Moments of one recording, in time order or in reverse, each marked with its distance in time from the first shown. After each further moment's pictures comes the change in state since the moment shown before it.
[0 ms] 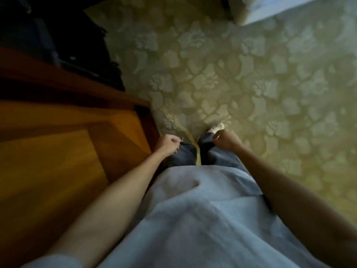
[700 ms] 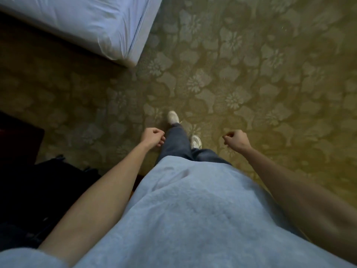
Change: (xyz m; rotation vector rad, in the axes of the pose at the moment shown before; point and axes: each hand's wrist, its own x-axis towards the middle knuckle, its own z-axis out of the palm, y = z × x) left_hand 0.101 0.364 0.099 0.456 -0.140 0.163; right_hand -0.002 0.264 -0.100 0.965 0.404 0.503
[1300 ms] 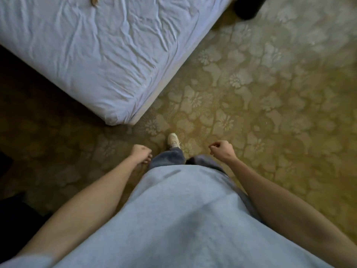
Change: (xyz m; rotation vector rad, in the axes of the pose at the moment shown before) left_hand 0.180 0.268 -0.155 -0.192 0.010 -0.091; right_hand 0.207 -0.348 -0.202 -0.117 0.012 -0.140
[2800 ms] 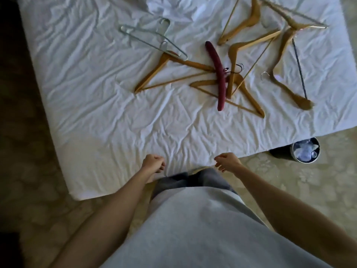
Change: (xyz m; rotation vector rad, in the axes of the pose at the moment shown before) left_hand 0.260 0.515 -0.188 -0.690 0.118 -0.219; right_hand 0.494 -0.577 -0.282 -0.476 -0.356 -0.101
